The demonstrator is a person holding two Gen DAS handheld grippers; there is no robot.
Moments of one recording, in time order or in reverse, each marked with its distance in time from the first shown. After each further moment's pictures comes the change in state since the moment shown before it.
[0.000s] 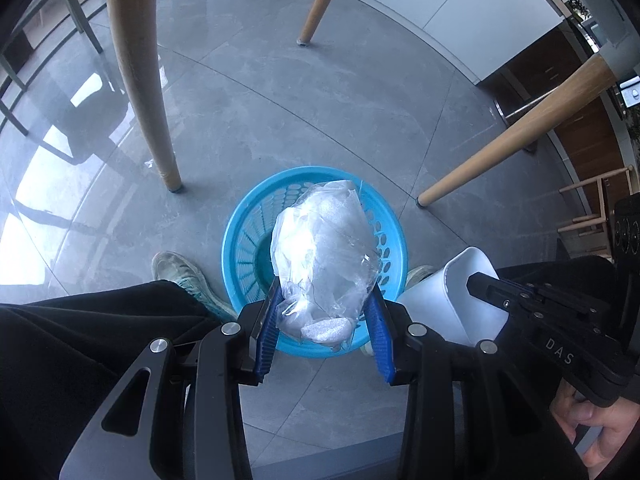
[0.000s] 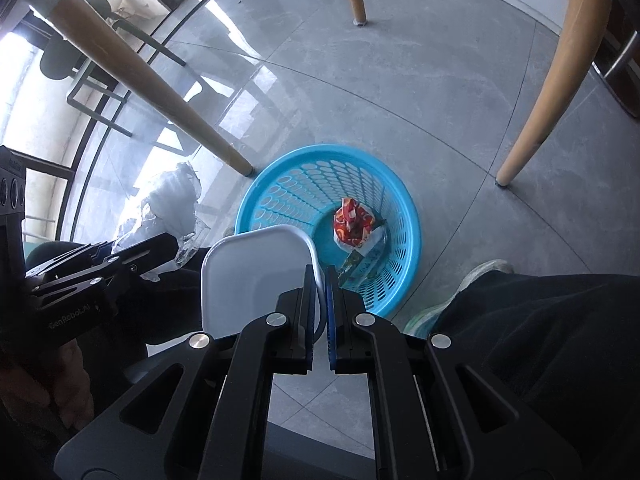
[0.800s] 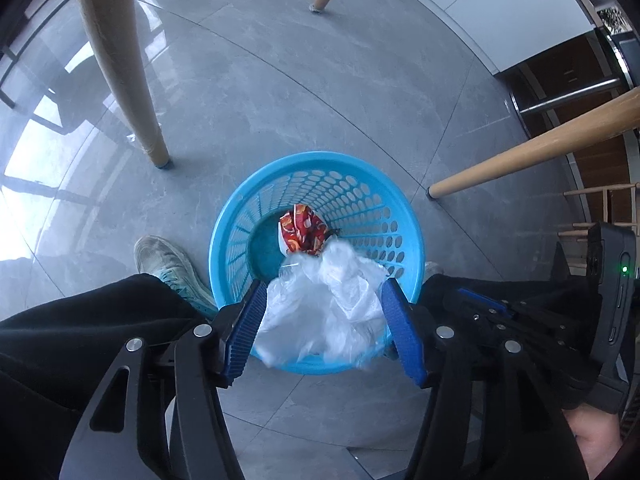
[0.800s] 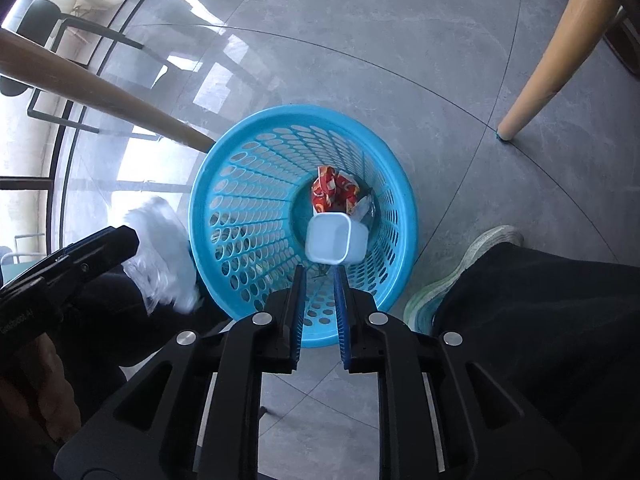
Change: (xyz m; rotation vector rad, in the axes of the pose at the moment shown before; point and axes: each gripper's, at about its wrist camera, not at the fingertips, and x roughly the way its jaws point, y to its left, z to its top) left arm 0.053 0.020 0.028 -0.073 0.100 -0.032; right arm 0.080 -0.031 0.017 0.106 0.150 -0.031
